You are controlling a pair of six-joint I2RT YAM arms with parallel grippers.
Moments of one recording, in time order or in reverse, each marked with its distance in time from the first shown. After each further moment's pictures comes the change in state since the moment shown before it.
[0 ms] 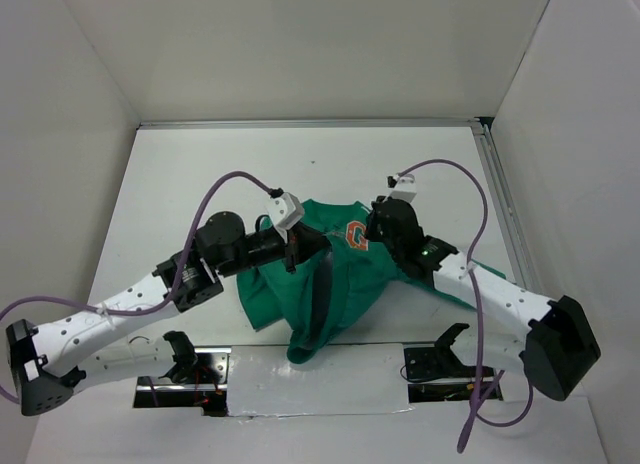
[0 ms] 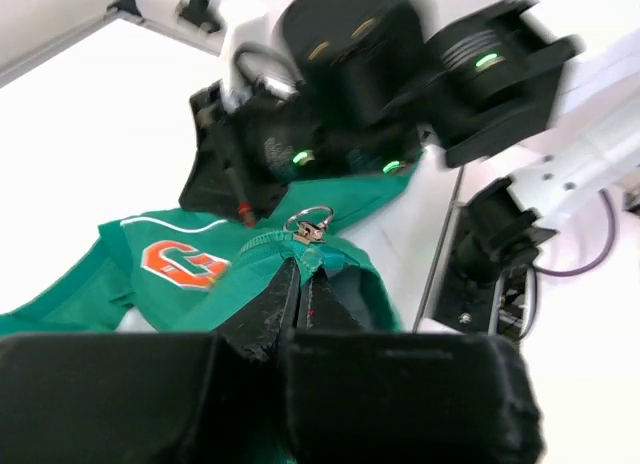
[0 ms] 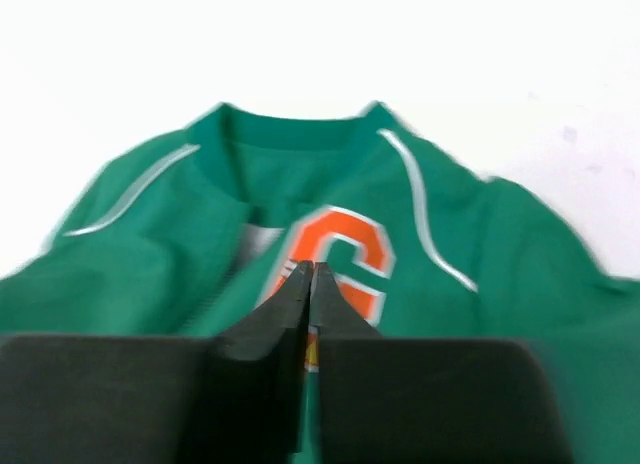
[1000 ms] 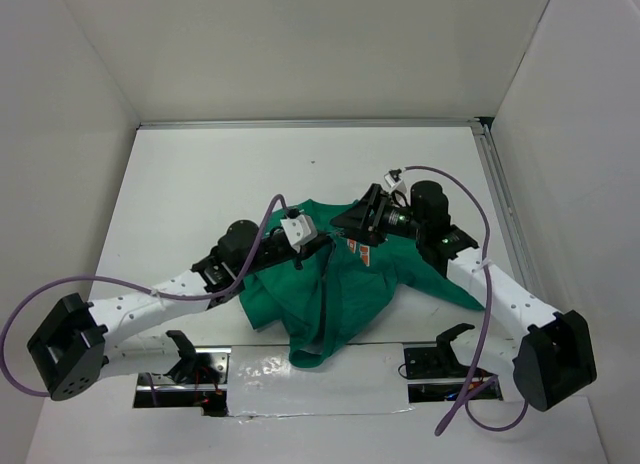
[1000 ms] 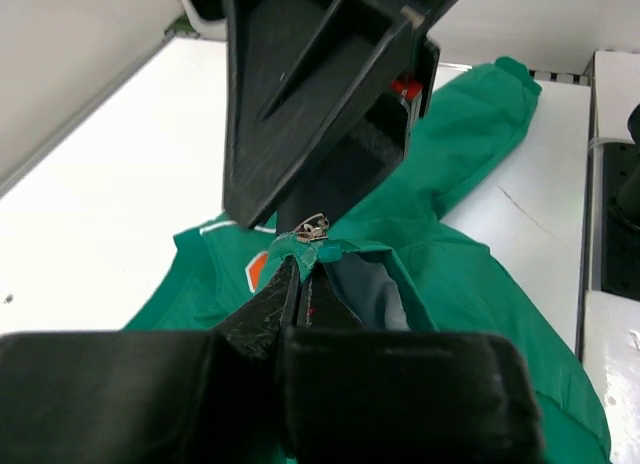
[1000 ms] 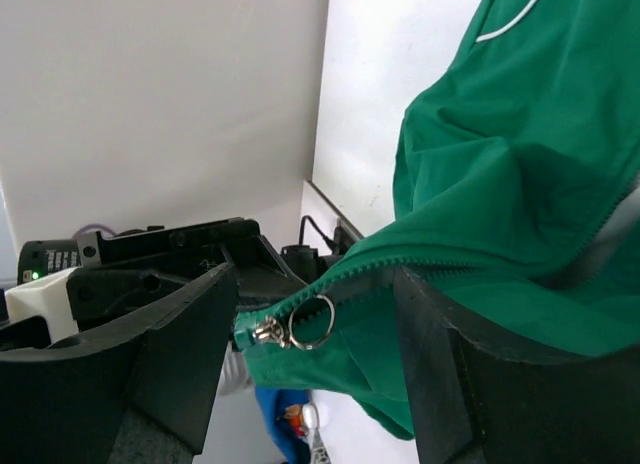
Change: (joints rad) left arm 0.118 0.186 -0.270 0.470 0.109 0.277; right arm -0.251 -0.049 0.023 0.097 -1.094 0.557
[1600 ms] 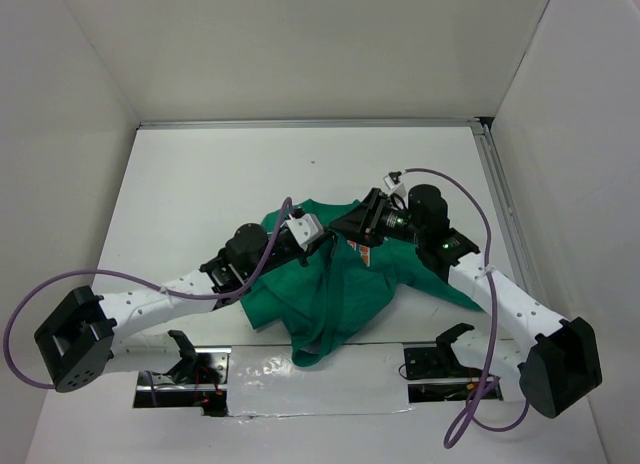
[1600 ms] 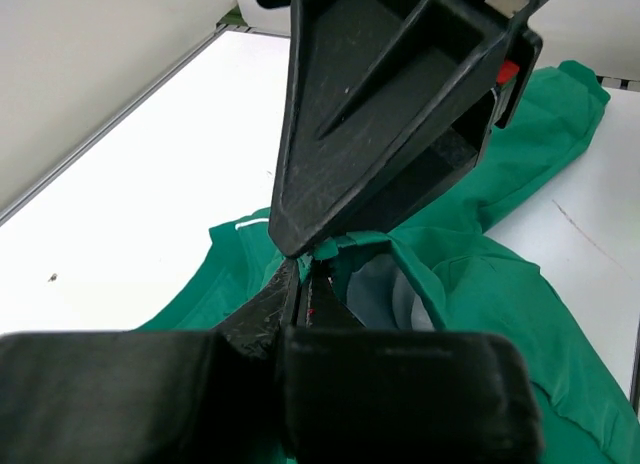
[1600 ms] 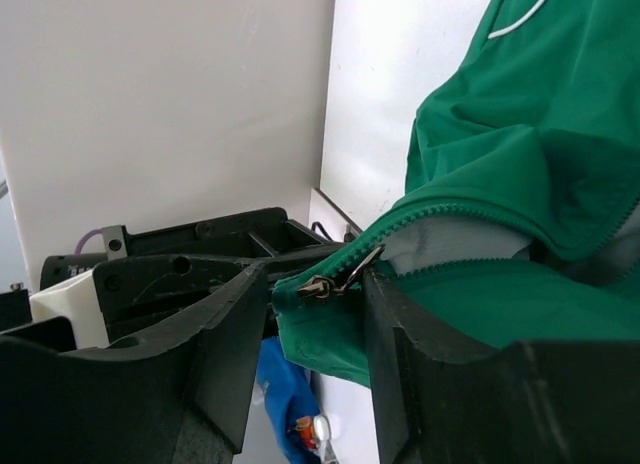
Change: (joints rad) left arm -0.047 0.052 0.000 0.064 -0.163 0.026; right arm 0.059 -0.041 0.000 -0.007 0.075 0.065
